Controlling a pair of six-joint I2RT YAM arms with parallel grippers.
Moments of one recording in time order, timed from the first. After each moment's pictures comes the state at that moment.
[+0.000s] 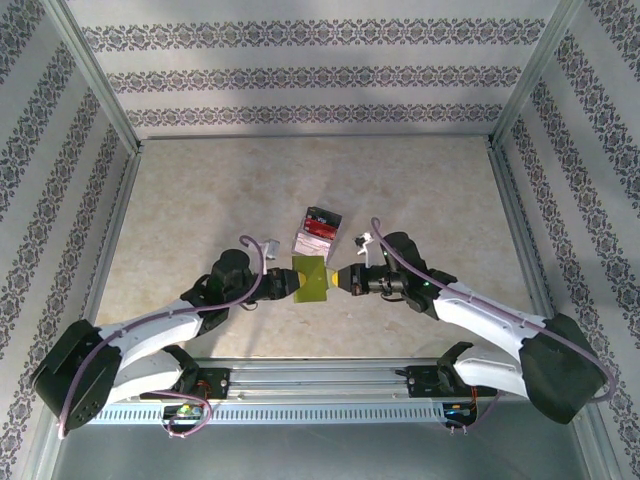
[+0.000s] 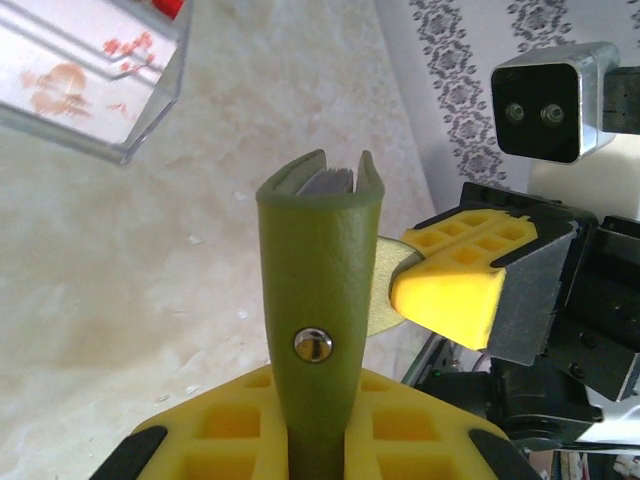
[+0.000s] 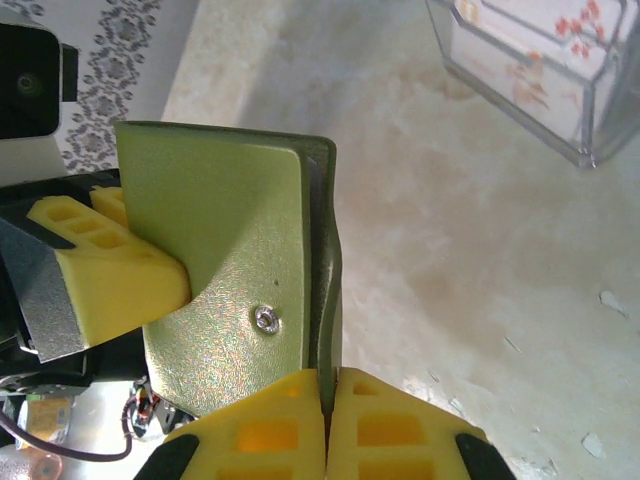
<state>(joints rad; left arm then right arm) -0.63 1.14 0.35 0.37 0.45 -0.88 0.63 1.16 0.50 0.03 -0.55 0.68</state>
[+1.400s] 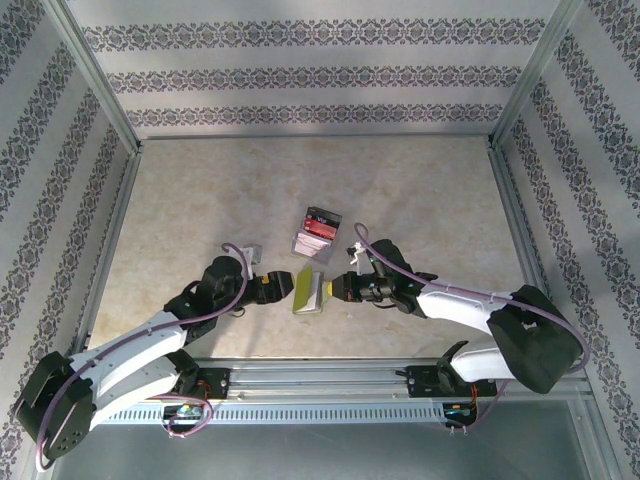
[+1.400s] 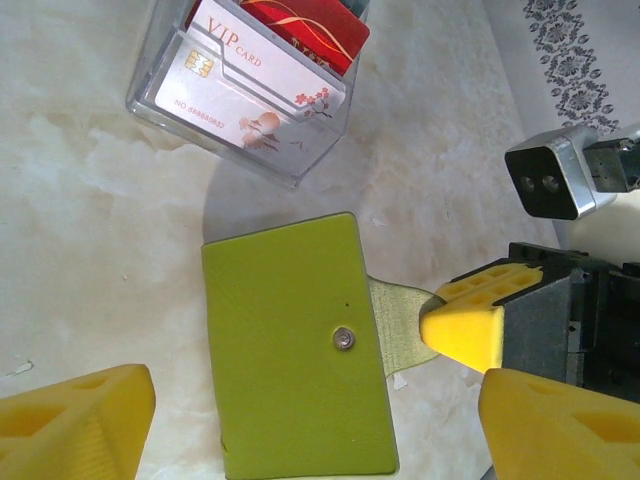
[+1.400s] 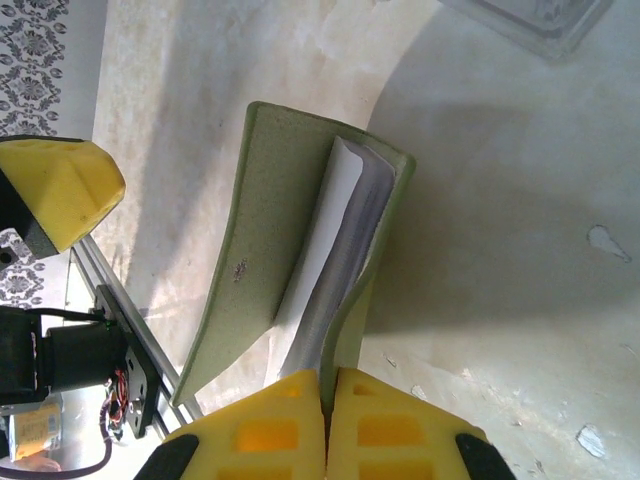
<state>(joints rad) -0.63 0.91 0.36 0.01 0.20 -0.77 0.66 1.34 0.48 0.14 -0.53 0.76</state>
